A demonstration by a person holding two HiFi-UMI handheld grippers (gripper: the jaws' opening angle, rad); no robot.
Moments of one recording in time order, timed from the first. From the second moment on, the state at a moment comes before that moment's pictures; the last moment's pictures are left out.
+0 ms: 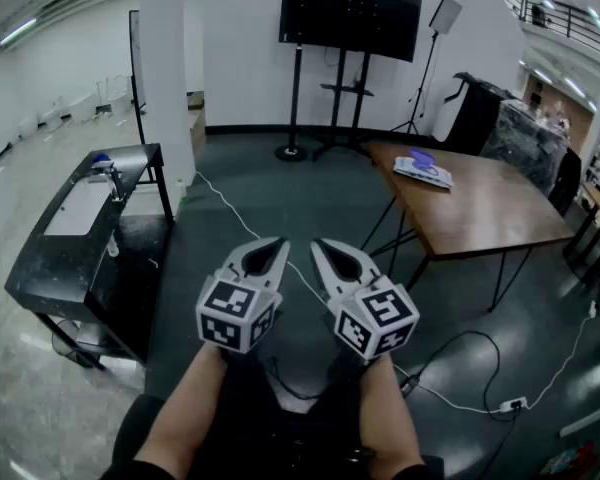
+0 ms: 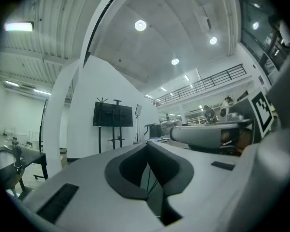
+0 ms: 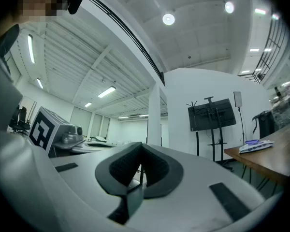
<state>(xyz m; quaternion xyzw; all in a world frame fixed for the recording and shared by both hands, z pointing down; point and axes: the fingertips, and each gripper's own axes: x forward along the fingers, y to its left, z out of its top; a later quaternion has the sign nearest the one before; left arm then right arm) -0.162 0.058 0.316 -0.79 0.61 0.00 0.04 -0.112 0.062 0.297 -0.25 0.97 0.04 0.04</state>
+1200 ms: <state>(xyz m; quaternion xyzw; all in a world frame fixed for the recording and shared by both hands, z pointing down) -0.157 -0.032 0.308 -0.81 0.58 -0.02 0.05 -0.108 -0.019 0.292 -0.28 0.96 0.07 0.00</state>
